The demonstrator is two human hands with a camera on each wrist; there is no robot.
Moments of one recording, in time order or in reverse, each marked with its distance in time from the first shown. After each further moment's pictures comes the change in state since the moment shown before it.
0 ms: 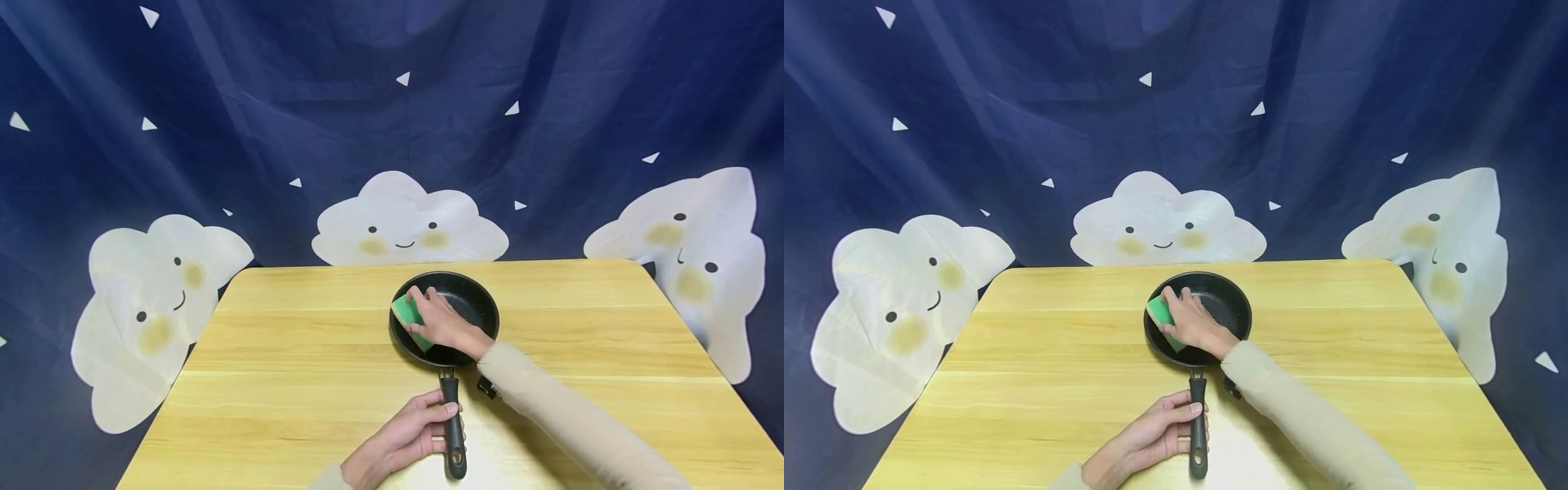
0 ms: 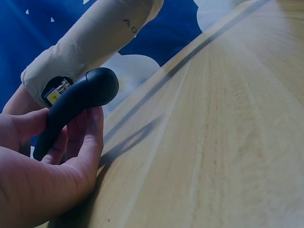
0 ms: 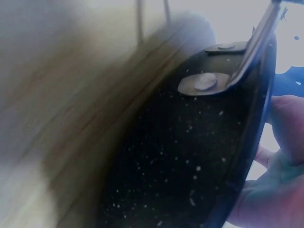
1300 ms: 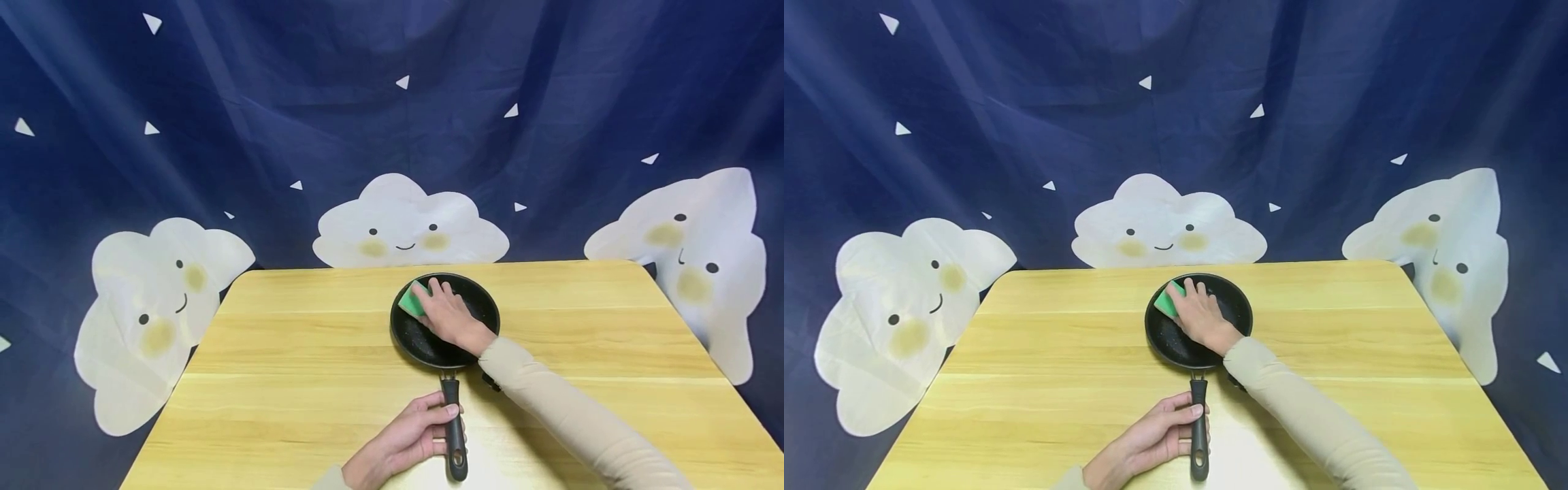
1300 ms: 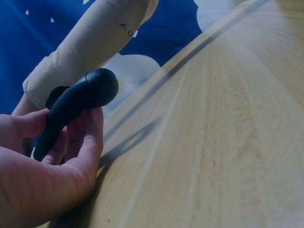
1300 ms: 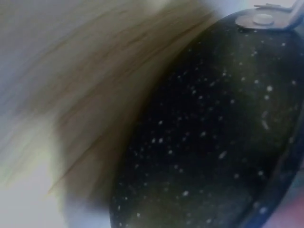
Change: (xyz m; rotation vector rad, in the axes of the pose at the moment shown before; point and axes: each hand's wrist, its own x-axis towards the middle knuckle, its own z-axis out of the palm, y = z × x) left_hand 0.001 -0.002 0.000 0.007 0.014 0.018; right_hand 0.007 0.022 0.001 -0.314 0.155 -0.137
